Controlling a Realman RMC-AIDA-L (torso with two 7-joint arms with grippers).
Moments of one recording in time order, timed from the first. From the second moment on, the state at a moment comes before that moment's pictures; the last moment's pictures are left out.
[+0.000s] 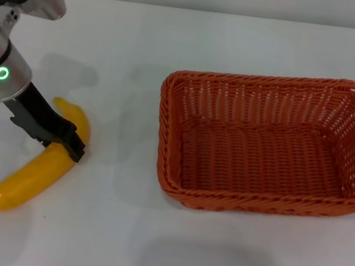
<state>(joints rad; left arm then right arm) -0.82 -2.04 -2.08 -0.88 2.78 -1.56 0.43 0.36 2.01 -0.44 -0.91 1.43 1.24 -1.62</state>
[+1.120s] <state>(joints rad) -1.32 -2.05 -2.05 -0.96 2.61 -1.72 0.59 0.44 2.01 -0.45 -0.88 1.44 1.23 -1.63</state>
